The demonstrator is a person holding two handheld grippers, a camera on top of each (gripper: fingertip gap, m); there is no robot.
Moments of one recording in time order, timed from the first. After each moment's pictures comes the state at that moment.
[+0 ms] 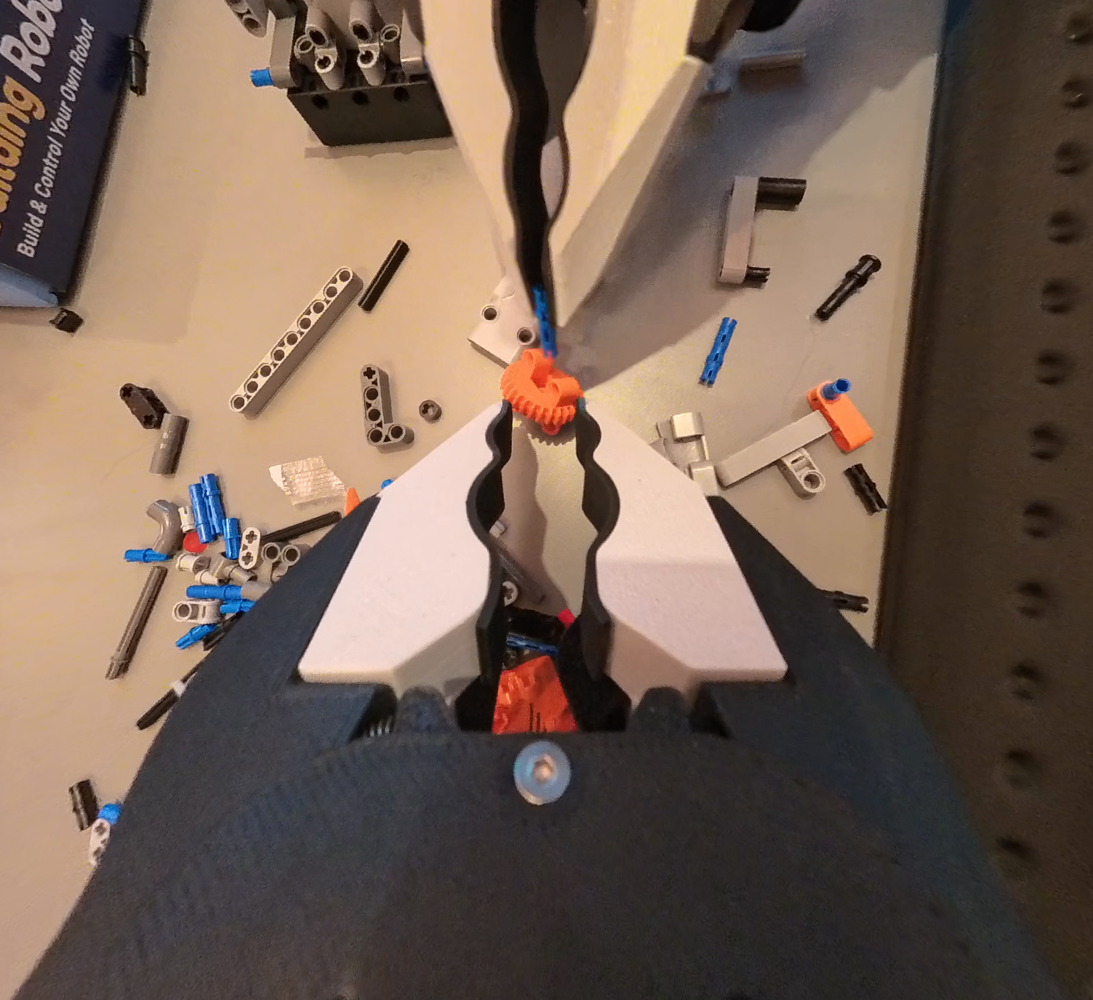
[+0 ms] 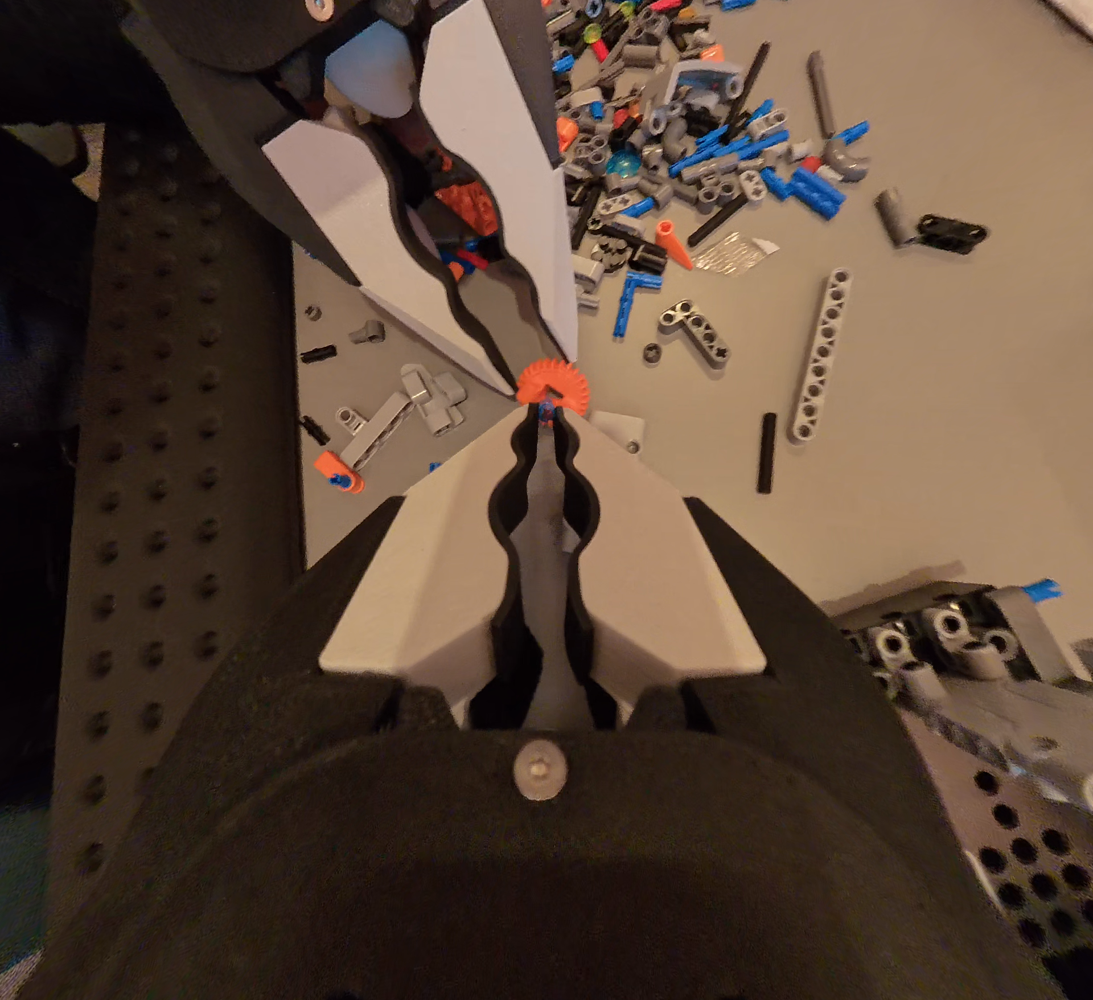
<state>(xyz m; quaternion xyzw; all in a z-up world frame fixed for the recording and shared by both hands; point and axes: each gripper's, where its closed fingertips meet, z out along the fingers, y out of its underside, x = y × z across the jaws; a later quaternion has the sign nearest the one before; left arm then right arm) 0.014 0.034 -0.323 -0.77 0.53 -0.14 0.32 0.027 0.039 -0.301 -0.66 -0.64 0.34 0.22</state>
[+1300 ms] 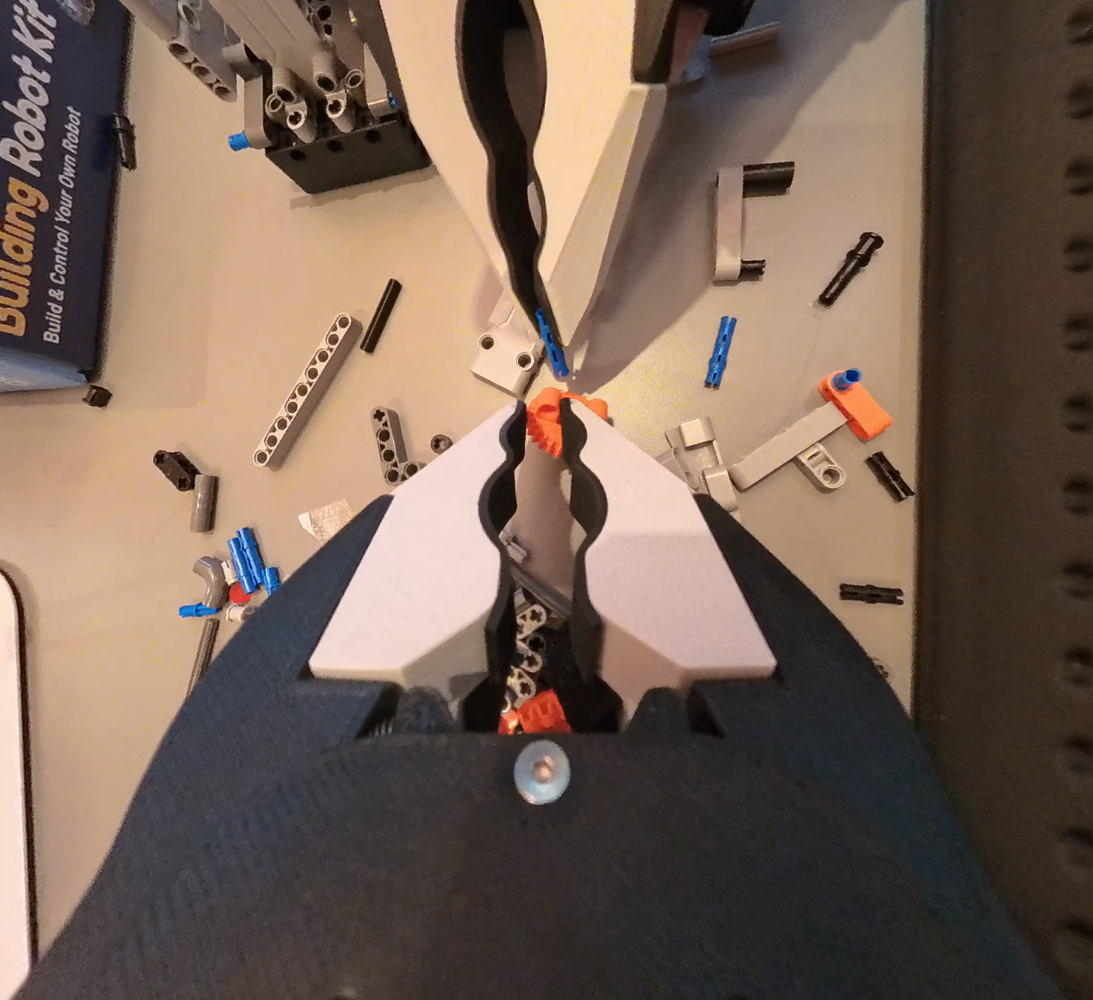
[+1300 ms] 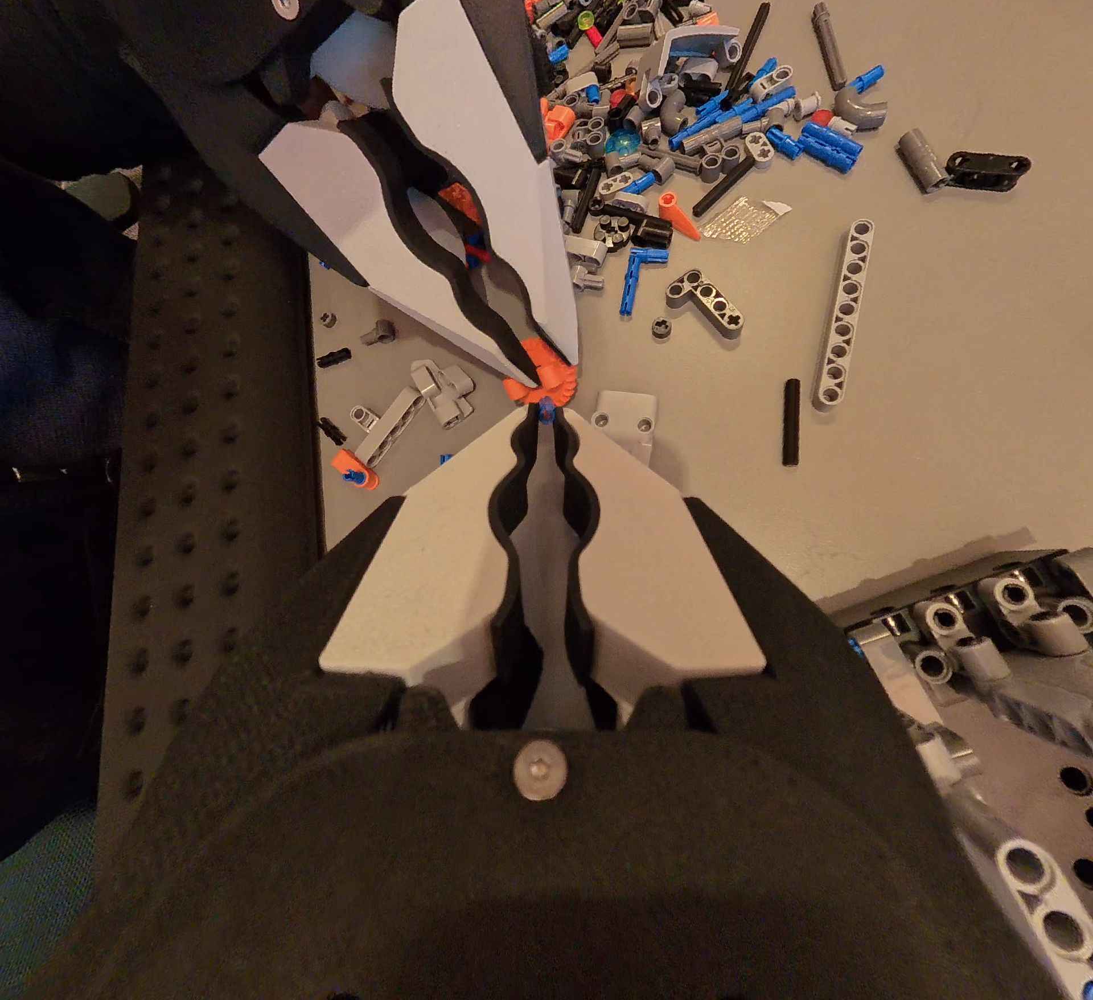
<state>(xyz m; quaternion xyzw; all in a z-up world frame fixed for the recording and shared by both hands) 0.021 0.038 -0.321 -0.74 0.59 -0.11 0.32 0.032 0.037 -0.307 -0.67 -0.61 0.37 0.20</state>
